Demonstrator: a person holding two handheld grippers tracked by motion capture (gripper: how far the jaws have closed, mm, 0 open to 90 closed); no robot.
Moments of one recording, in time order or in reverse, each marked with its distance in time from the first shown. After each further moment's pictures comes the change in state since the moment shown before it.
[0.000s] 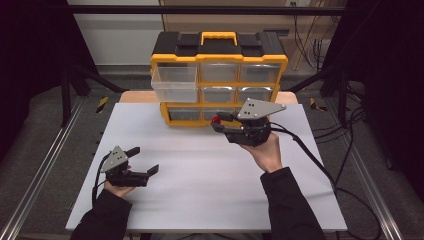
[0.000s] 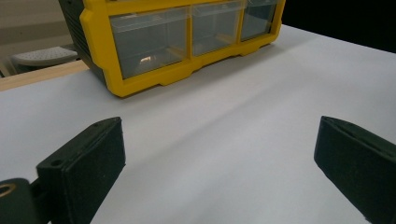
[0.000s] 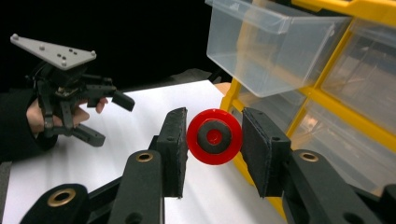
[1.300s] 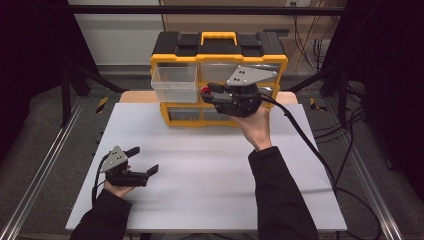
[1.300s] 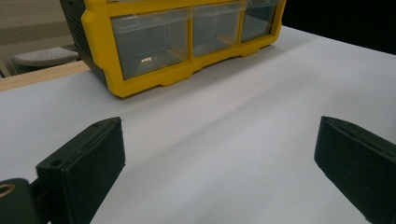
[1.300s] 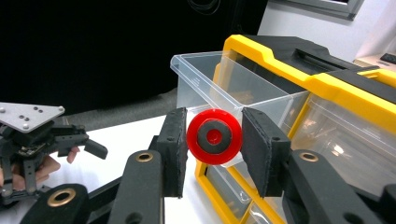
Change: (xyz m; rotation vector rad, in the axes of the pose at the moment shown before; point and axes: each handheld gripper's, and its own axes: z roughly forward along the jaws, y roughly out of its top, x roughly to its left) left arm 0.000 0.000 0.000 -0.003 0.000 -0.003; right arm -0.027 0.057 0.024 -0.048 -0.048 0.002
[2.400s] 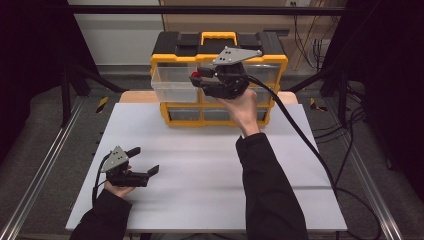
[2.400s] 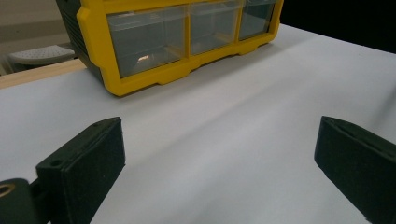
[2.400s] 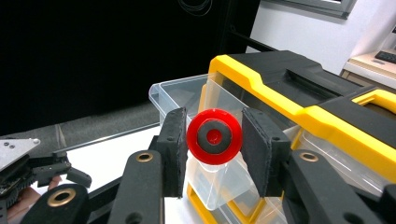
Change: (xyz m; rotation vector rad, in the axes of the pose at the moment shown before) left arm 0.000 -0.001 0.001 0.007 -0.007 -0.001; right arm -0.014 0.030 0.032 0.008 -0.023 0.026
